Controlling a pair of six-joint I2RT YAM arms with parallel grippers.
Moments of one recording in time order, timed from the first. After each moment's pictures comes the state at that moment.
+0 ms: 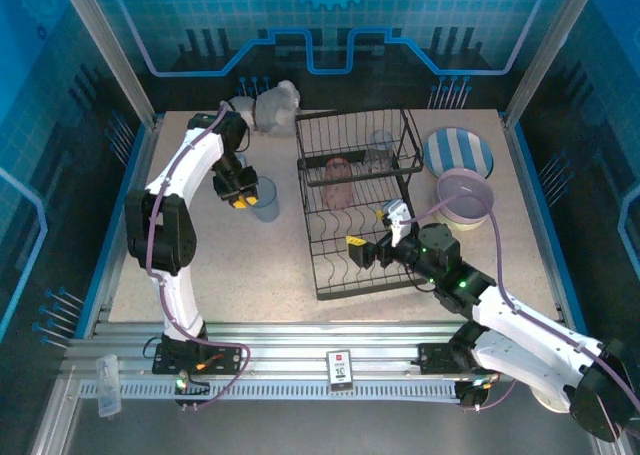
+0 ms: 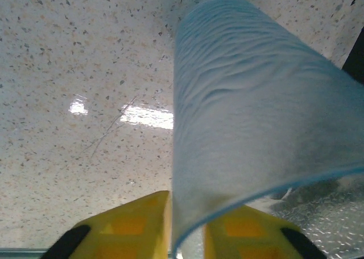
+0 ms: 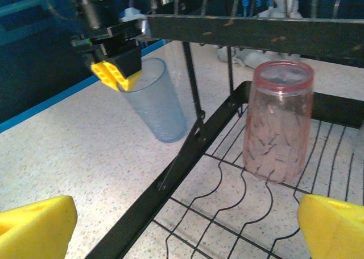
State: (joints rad) left arm -0.12 1.96 1.77 -1.41 0.21 -0.47; right arm 0.69 0.83 0.45 0.15 -0.07 0.15
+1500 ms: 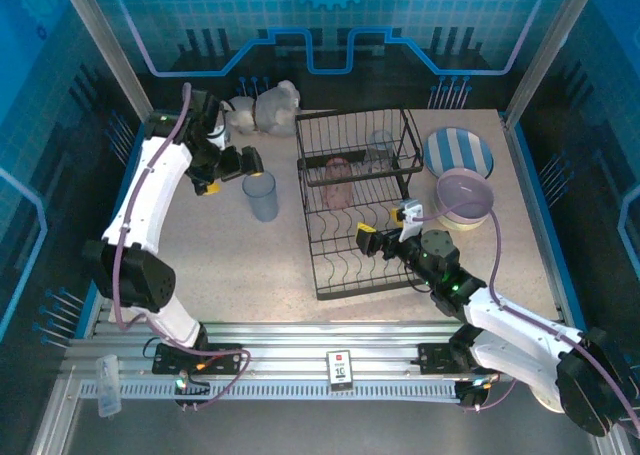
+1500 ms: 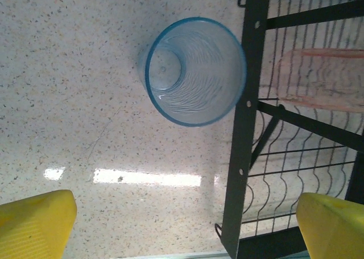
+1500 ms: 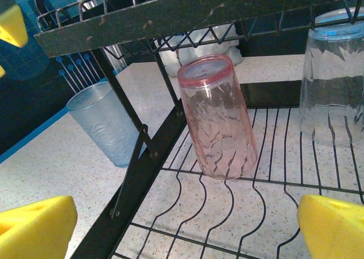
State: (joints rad) left arm -0.11 1.64 1.79 -1.38 0.22 -0.47; right arm 0.63 0.90 0.31 0.42 0.05 0.30
